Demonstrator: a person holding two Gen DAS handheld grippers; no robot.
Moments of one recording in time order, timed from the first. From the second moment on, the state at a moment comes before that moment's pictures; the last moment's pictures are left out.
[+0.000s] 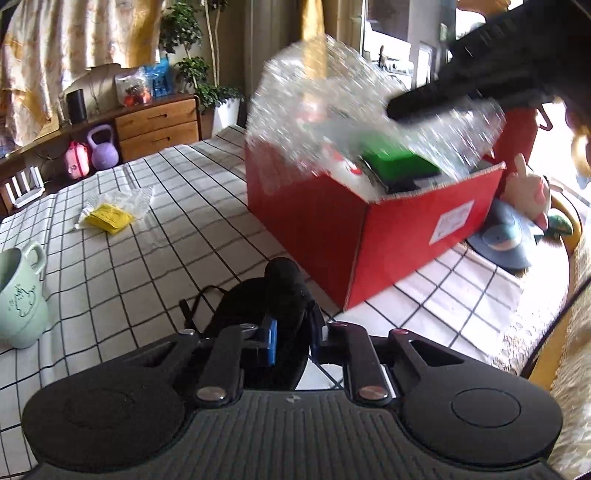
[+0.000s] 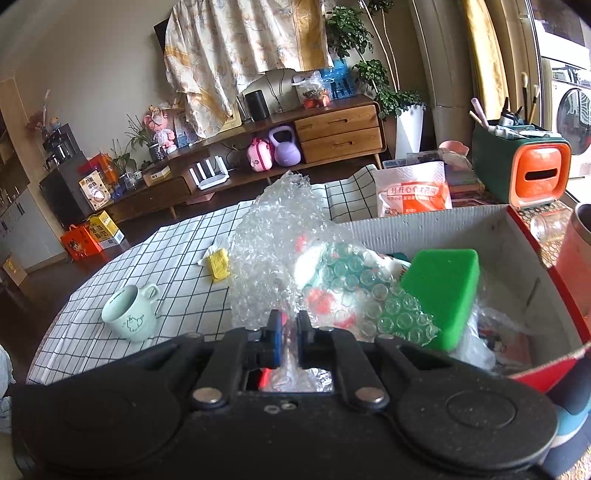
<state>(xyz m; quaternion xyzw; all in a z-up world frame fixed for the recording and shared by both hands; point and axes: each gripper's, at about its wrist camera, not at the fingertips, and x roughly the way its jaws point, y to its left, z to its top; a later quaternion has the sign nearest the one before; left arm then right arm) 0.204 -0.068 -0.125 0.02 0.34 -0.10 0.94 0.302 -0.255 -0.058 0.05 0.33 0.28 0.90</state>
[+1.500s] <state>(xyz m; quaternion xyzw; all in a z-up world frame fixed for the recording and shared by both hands) 0.314 -0.123 0.012 -0.13 0.25 -0.22 0.93 0.316 -0.382 -0.052 0.08 0.31 0.16 0.93</state>
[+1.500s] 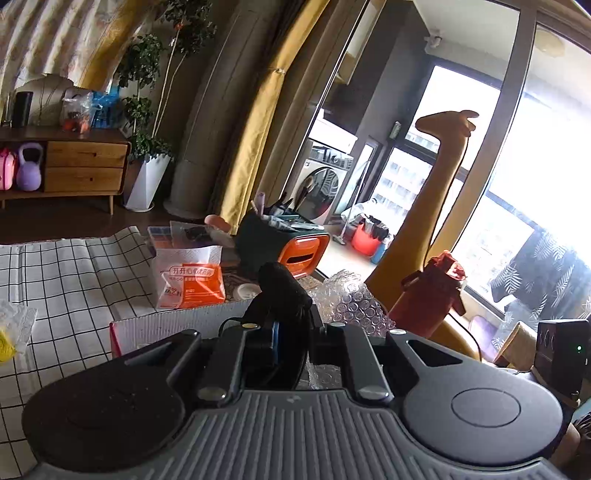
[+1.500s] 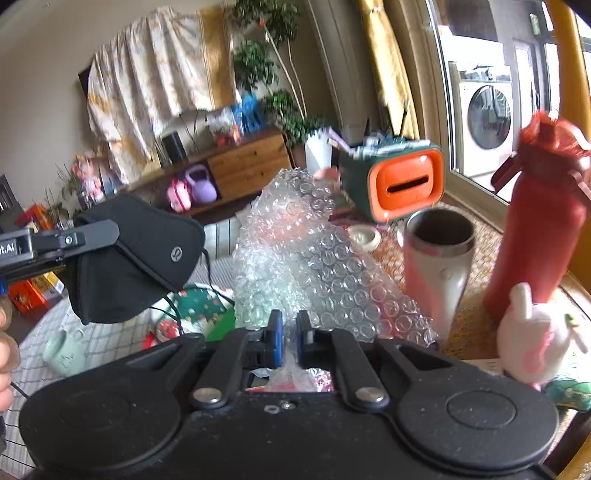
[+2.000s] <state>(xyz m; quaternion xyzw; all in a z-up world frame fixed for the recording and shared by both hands) 0.350 -0.135 -0.055 -0.11 0.32 -0.22 0.91 0.387 -0.343 -0.107 0.08 0.36 0.14 0.92</state>
